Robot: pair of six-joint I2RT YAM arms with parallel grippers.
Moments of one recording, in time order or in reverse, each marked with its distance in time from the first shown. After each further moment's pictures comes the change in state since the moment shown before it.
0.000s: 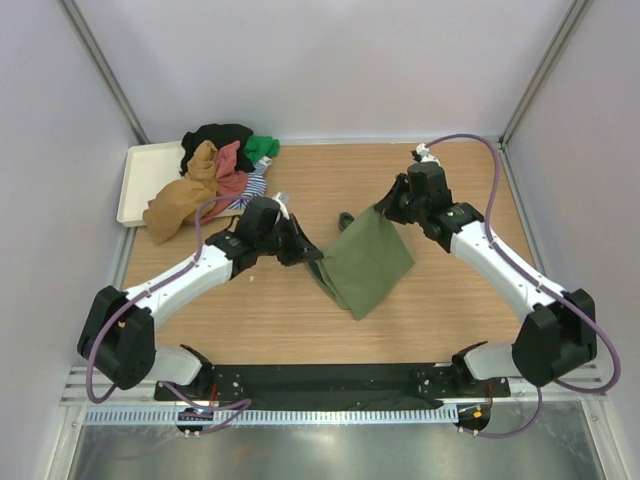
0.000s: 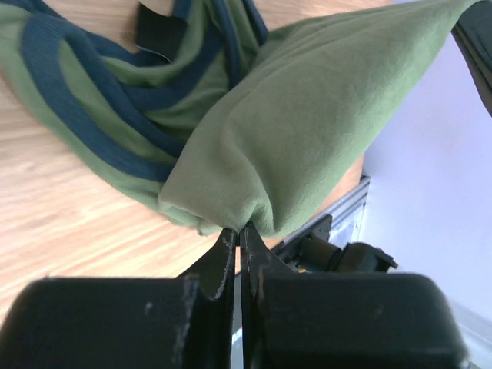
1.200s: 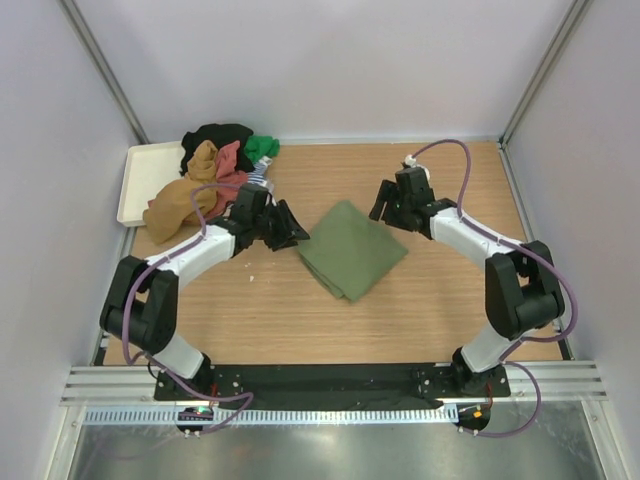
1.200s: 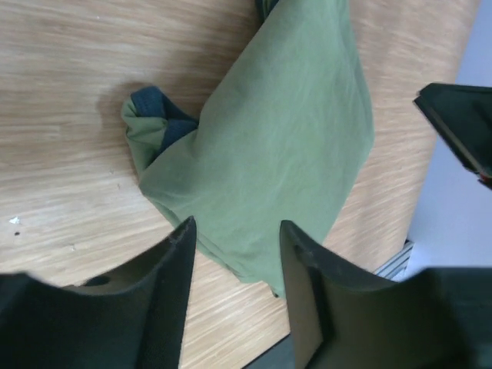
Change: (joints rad) left arm 0.194 0.208 0.065 0.048 -0.026 0.132; right arm -0.060 0.293 0.009 0.130 0.025 -0.076
